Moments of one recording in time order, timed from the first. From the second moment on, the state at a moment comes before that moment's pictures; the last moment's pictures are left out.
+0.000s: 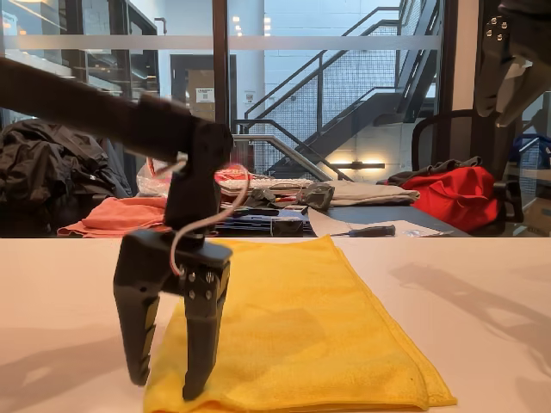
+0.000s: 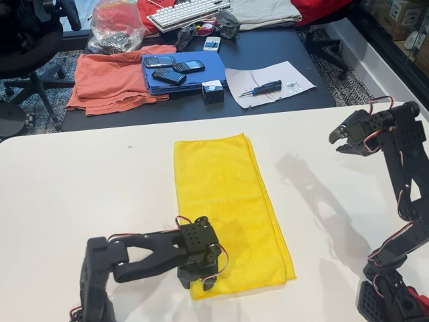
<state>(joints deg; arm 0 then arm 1) -19.9 110.8 55.0 105.7 -21.9 76.7 70.7 89.4 88.4 13.9</state>
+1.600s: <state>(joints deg) -11.2 110.8 55.0 105.7 -29.0 67.9 99.0 85.2 91.6 21.5</state>
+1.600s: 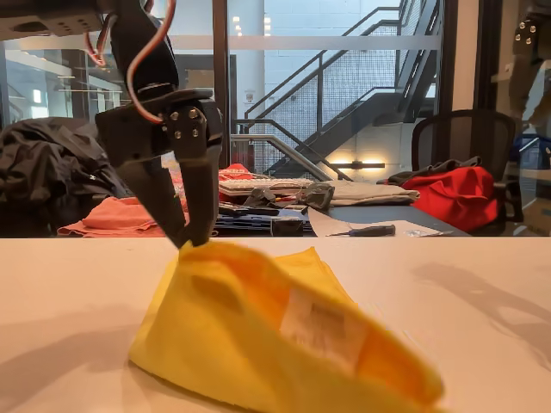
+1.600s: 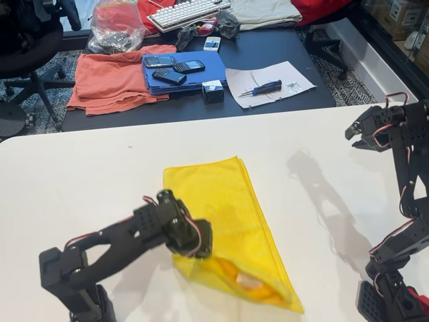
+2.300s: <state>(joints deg) -11.3 110.8 55.0 105.7 -28.3 31.5 74.5 70.8 64.8 44.6</state>
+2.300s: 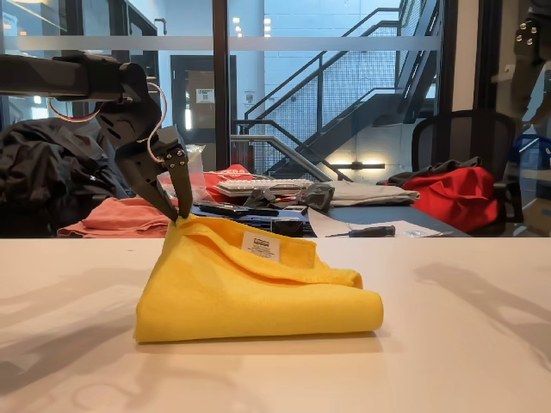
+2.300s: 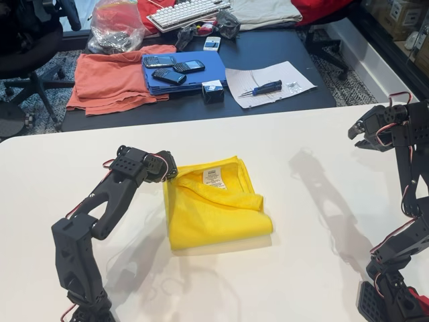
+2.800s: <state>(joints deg) -12.5 110.8 55.0 105.7 -28.5 27.1 60.0 59.6 65.0 45.6</state>
